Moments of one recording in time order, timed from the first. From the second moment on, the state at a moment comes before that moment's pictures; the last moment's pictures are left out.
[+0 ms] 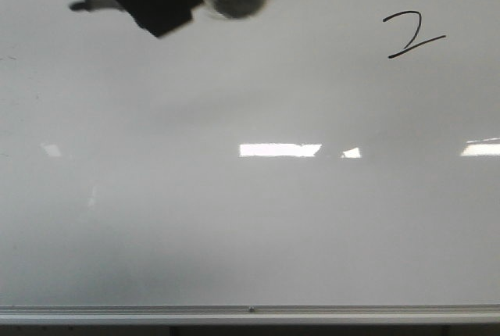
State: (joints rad) left arm -0.85 1.26 -1.20 0.06 0.95 0.29; right arm 0.33 0.64 -0.80 0.25 0.94 -0.46
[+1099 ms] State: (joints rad) left arm -0.09 1.39 -0.79 -0.04 0.00 0.03; right arm 0.19 0.57 -0.80 0.24 0.98 -0.24
